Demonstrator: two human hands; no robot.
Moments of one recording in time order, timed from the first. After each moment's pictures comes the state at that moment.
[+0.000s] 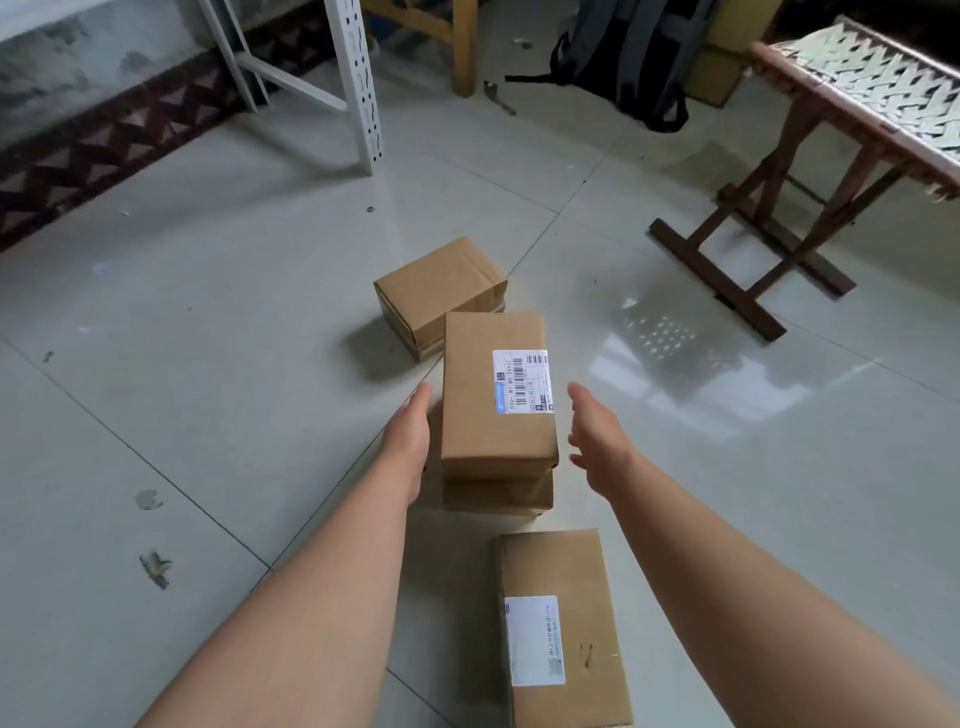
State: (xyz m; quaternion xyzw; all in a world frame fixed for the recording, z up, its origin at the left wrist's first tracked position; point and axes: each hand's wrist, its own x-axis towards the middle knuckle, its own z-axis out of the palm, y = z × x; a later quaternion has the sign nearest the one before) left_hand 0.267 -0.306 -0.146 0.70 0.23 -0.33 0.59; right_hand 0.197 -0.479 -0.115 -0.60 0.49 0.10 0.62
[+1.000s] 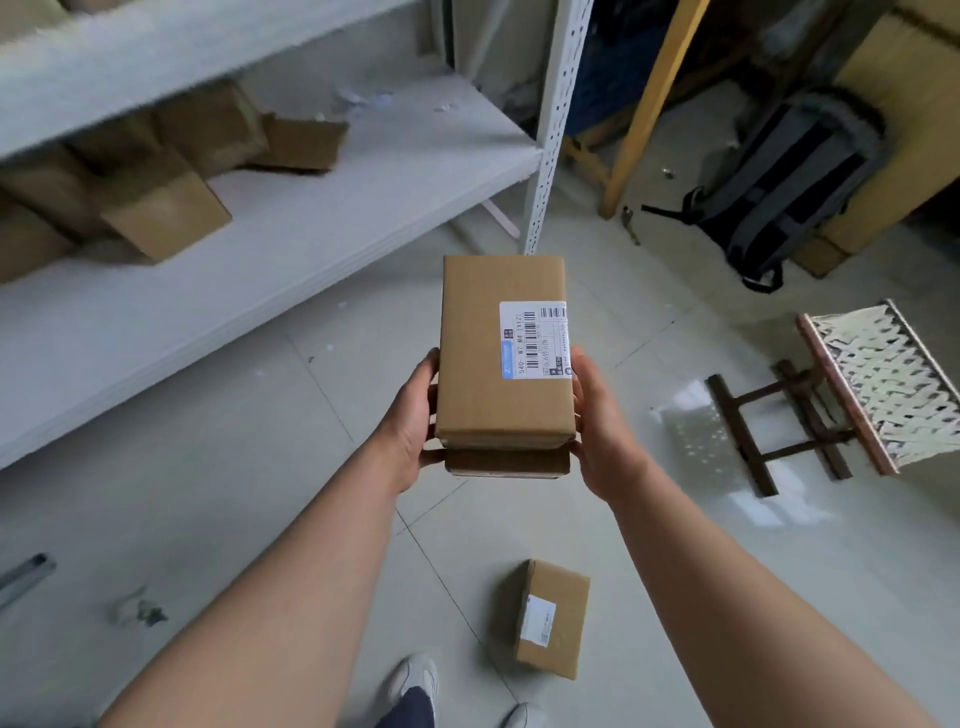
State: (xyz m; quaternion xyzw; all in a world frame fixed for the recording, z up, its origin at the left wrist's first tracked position) left_hand 0.309 -0.199 0.300 0.64 0.29 -0.30 0.65; right_hand 0.287 -0.381 0.318 -0.63 0.23 0.22 0.71
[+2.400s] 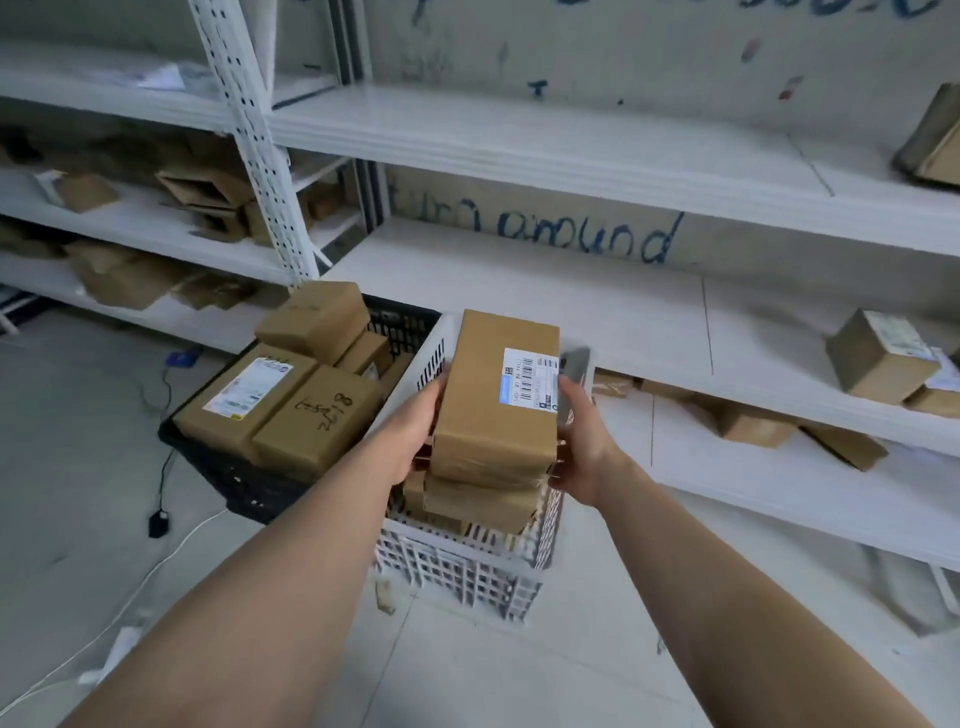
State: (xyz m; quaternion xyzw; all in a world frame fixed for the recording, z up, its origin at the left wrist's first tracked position) left_hand -0.182 0.394 0.678 0.53 0.49 0.08 0.69; right_hand -0.040 0.259 0.673 -0.64 -0.05 0.52 0.56
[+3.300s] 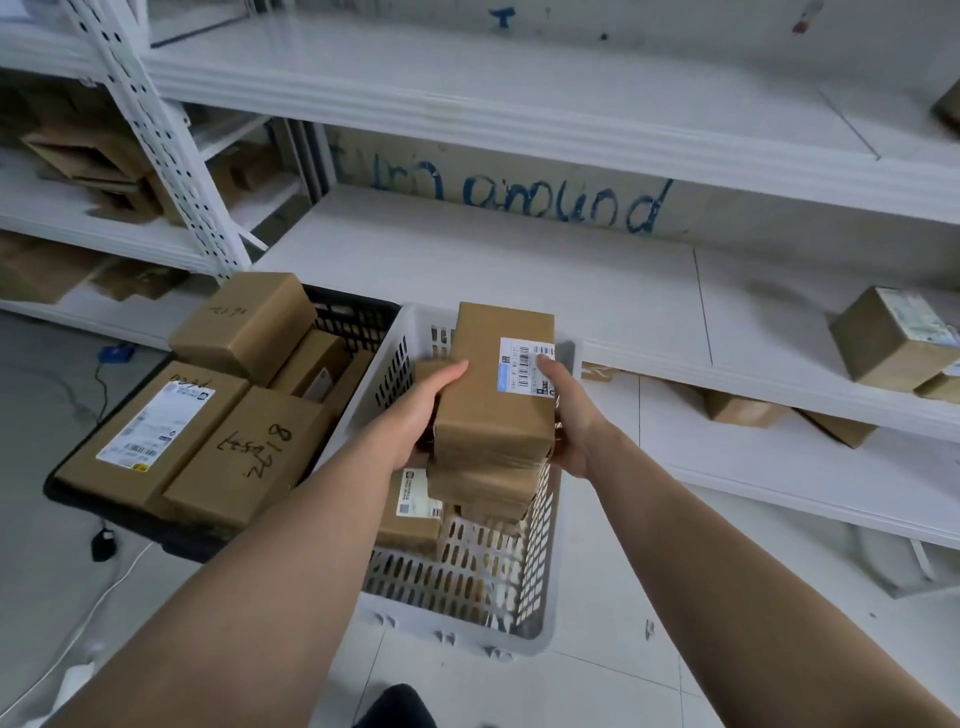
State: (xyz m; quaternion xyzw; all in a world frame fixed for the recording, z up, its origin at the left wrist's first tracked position) left_hand -0.084 0.468 0.633 0.55 0.44 0.03 0.71; right_hand 0.054 0.337 0.632 -0.62 -0.01 0.52 0.59
